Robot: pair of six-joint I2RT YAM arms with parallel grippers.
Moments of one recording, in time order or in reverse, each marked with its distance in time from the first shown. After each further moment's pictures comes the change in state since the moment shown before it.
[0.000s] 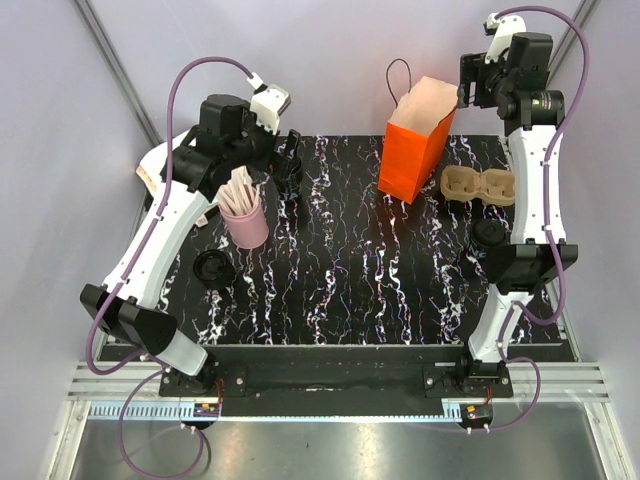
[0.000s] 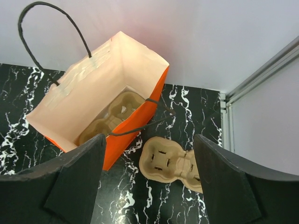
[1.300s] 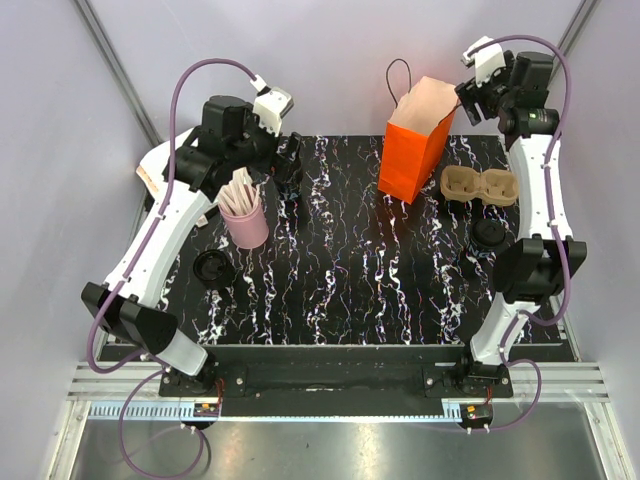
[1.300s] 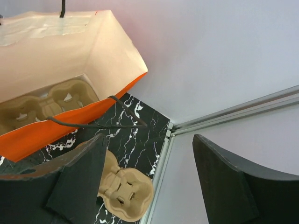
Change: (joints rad) left arm 0.000 0.006 -0.009 0.000 0.031 0.005; right arm -0.068 -0.088 -0.348 0.303 -0.146 -0.524
